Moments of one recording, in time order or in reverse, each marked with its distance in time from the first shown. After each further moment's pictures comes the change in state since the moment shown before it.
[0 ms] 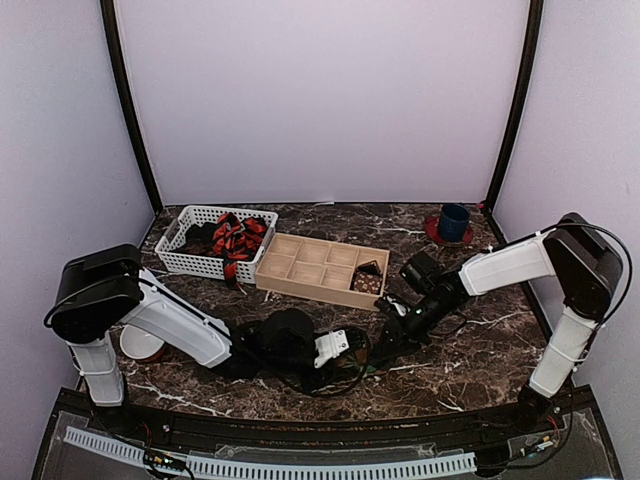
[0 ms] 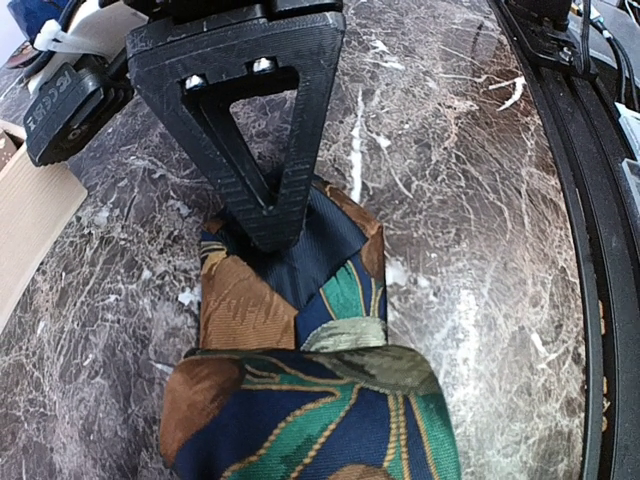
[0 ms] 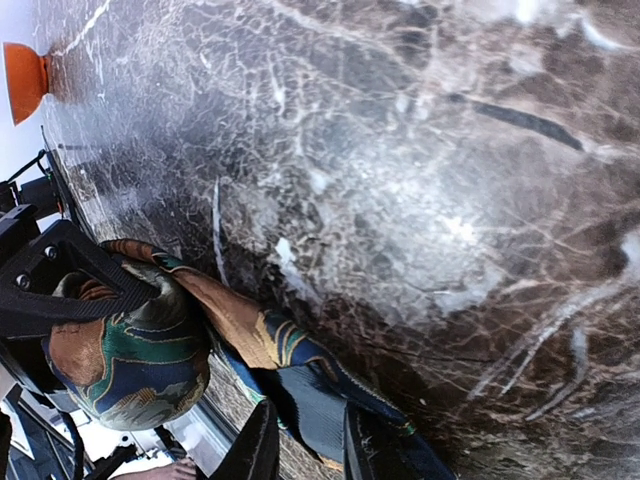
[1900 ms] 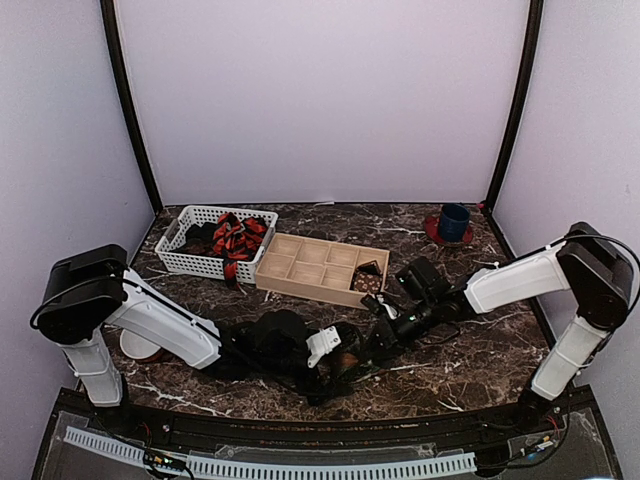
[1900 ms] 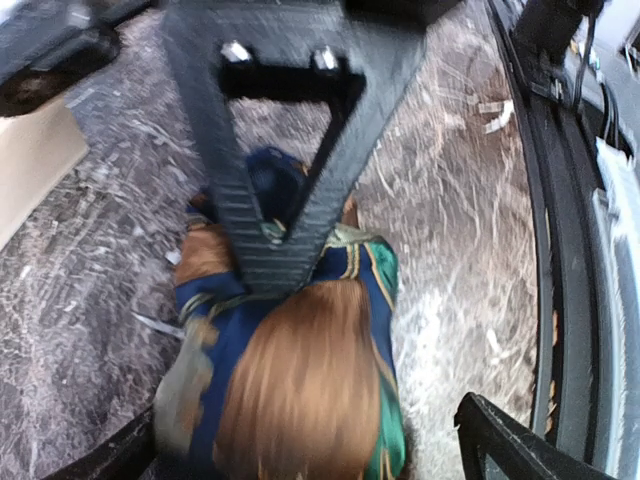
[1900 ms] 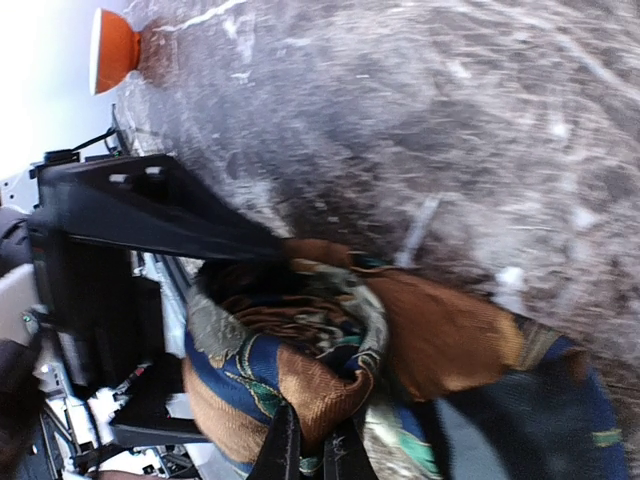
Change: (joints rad) left arm -0.013 -0.065 -0.040 -0.044 0.012 -0.161; right arm 0.119 -0.088 -0.107 0.318 -0.045 0.145
